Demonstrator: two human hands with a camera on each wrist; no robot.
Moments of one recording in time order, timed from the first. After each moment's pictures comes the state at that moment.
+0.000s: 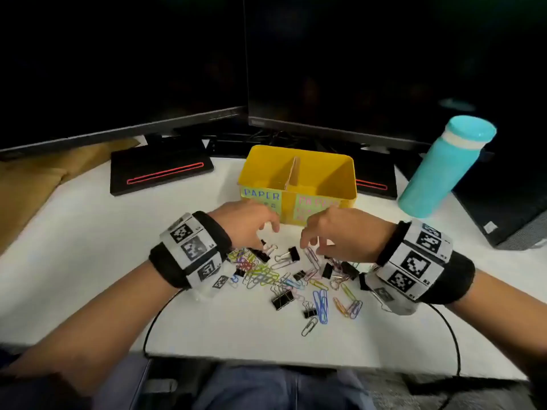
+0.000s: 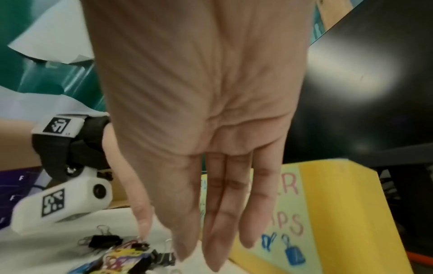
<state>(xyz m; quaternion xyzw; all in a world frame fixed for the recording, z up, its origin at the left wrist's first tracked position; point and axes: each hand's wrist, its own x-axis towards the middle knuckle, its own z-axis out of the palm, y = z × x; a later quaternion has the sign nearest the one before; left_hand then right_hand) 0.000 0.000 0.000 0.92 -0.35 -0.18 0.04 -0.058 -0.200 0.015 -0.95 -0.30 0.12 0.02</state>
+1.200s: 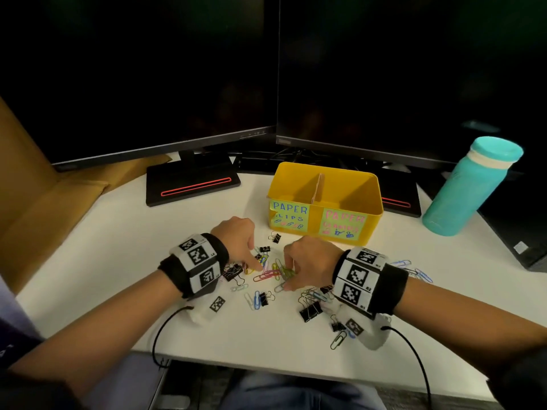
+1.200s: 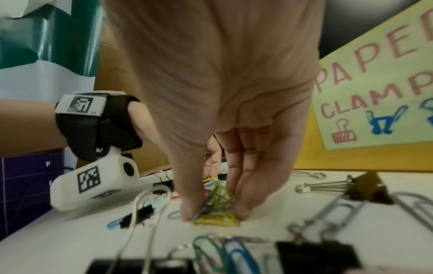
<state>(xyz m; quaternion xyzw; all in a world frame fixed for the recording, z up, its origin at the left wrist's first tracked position) 0.001 0.053 -0.017 0.97 -0.13 -0.20 0.10 -0.045 -0.115 -0.024 -0.96 -0.18 0.19 0.05</state>
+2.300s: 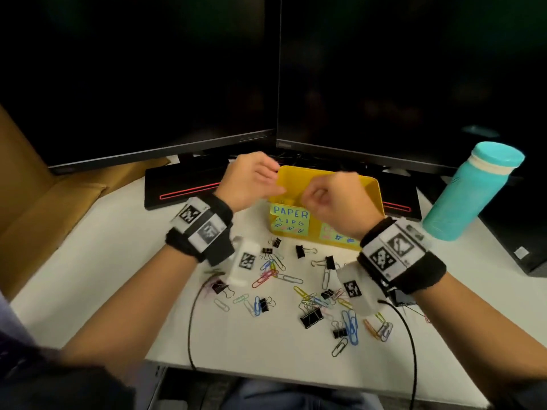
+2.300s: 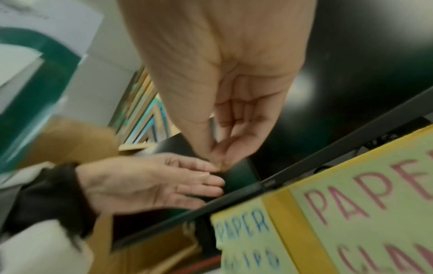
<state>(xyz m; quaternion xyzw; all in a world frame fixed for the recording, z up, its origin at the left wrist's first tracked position) 0.036 0.035 0.042 0.85 -0.16 -0.01 0.50 -0.019 -0.146 0.039 -0.95 -0.12 -0.12 0.26</state>
